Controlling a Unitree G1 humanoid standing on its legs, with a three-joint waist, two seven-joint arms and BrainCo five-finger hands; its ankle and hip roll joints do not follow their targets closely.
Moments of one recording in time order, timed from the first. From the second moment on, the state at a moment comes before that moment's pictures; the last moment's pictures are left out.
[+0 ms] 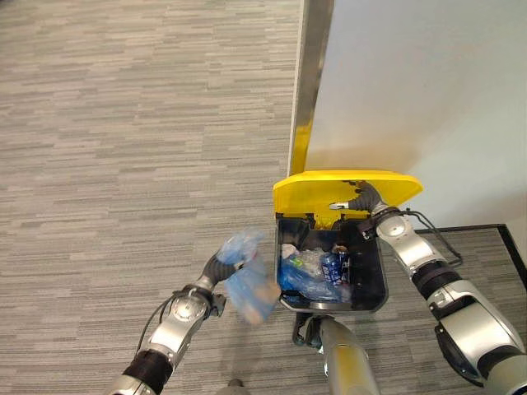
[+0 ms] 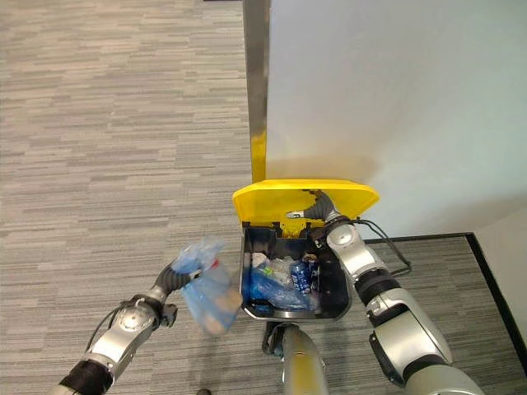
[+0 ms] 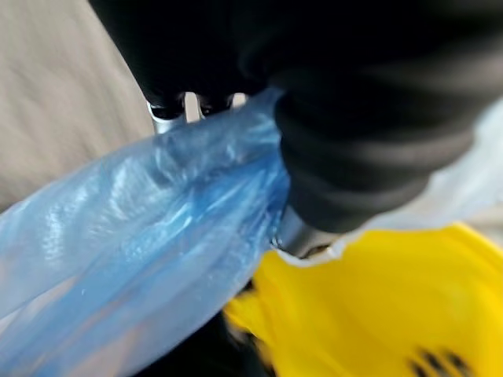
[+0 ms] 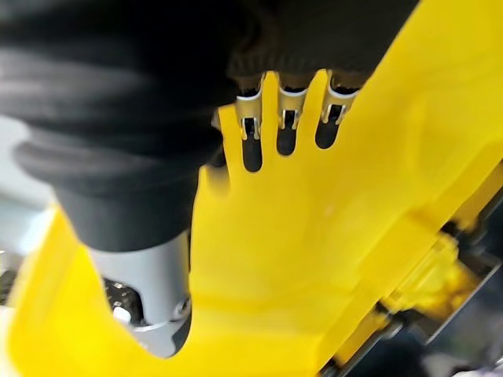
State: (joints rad) left arm -0.18 0.42 -0.41 0.36 -0.23 -0.09 0.03; right arm -0.72 -0.48 0.43 0.74 0.13 0.01 -0.09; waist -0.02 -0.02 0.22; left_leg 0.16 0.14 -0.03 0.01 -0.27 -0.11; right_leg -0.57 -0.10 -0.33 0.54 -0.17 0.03
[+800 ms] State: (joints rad) left arm -0.64 0.31 -0.65 0.72 -0.21 -0.11 0.08; right arm -0.96 -0.54 0.58 0.81 0.20 0.01 -0.13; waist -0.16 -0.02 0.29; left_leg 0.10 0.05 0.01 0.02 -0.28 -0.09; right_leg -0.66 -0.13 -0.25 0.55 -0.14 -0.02
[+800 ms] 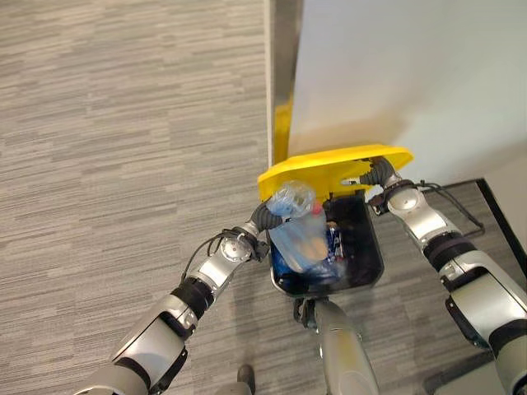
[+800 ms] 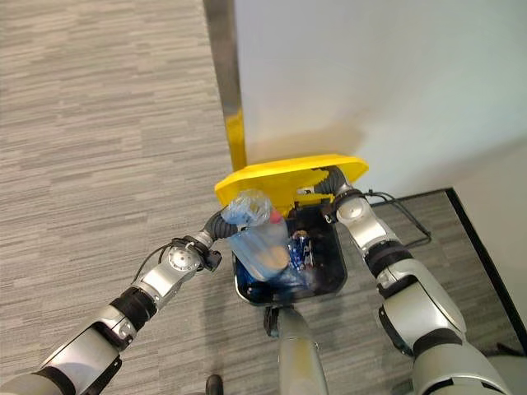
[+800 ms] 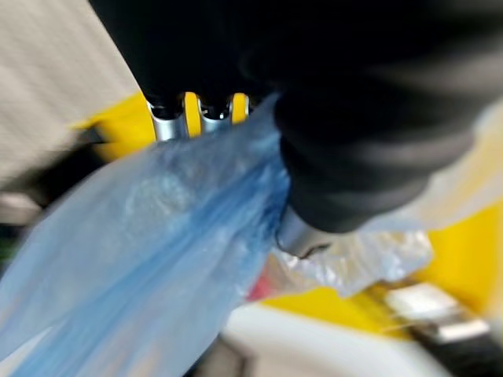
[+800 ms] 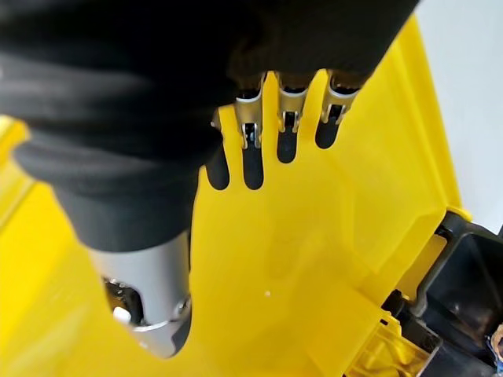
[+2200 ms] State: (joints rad) left arm 0.13 0.42 0.02 0.74 -0.11 -0.07 0.04; right arm -0.02 -0.44 0.14 0.50 0.04 -0.02 -0.03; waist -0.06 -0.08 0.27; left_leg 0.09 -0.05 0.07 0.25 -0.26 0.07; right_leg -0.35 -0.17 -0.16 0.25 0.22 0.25
